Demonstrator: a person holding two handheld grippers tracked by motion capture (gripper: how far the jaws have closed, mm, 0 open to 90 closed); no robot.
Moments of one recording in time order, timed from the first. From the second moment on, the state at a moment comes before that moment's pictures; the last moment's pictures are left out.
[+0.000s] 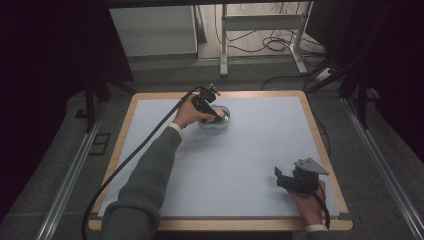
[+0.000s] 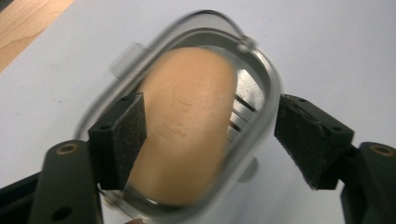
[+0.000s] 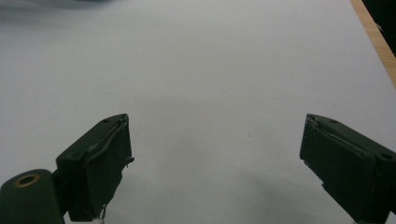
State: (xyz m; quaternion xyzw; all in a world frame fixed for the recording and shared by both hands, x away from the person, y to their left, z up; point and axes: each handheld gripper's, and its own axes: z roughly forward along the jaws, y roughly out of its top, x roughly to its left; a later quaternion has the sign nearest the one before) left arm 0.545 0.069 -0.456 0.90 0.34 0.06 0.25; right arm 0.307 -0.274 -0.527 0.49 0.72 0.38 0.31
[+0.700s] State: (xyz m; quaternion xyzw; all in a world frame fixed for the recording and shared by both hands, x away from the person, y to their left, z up) left arm 0.455 0.112 -0.432 0.89 0.33 0.10 0.30; right arm 0.307 -0.274 -0.527 0.48 0.72 0.38 0.31
